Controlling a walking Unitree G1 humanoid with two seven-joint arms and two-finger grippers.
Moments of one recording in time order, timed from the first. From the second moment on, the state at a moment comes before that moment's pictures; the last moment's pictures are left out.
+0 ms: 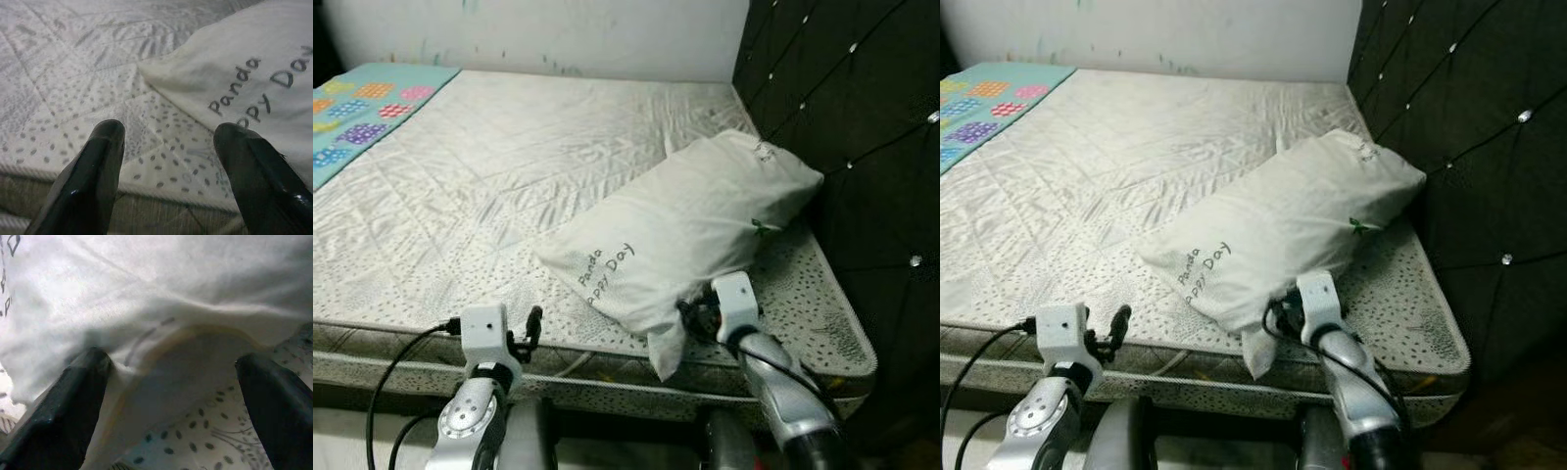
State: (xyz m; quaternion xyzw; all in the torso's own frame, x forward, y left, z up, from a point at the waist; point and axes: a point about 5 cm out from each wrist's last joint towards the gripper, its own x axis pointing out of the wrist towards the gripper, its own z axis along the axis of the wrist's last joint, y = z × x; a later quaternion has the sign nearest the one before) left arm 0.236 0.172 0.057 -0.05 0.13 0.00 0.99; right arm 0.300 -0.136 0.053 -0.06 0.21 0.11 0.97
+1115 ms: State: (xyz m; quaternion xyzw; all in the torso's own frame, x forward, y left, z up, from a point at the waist) left arm 0.232 0.152 0.070 -0.03 0.16 -0.18 0.97; right arm 0.281 -0.116 0.054 0.13 0.32 0.14 0.93
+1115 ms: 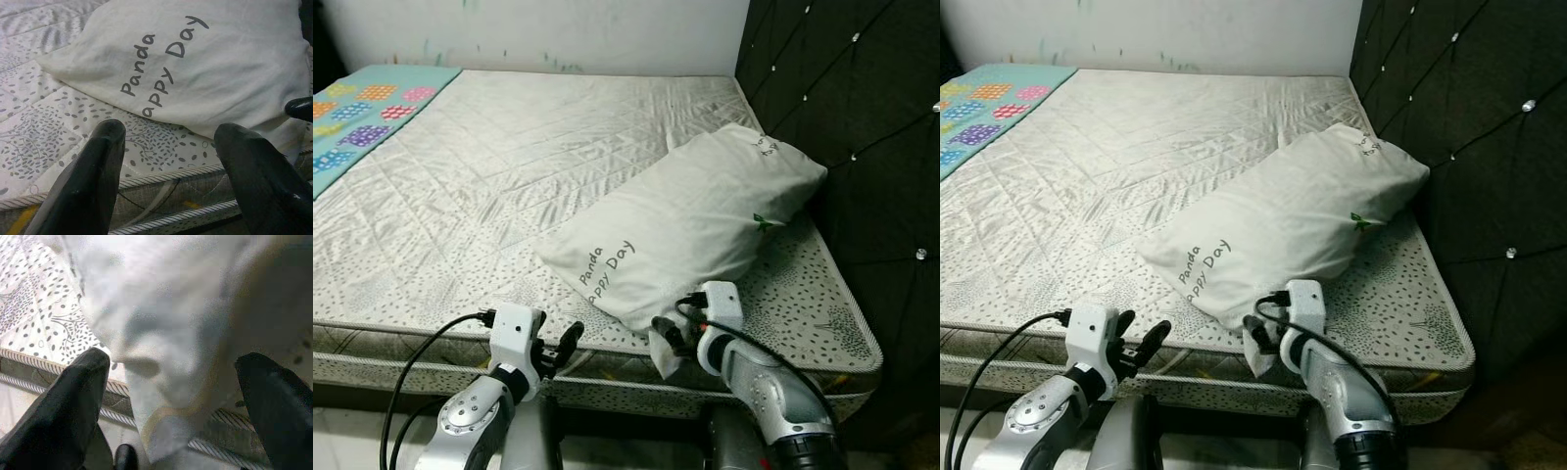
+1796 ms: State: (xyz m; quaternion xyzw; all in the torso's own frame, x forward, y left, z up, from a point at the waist) left arm 0.239 0.148 0.077 -0.03 0.14 -0.19 0.97; right arm 0.292 -0.093 0.068 0.13 0.24 0.12 0.95
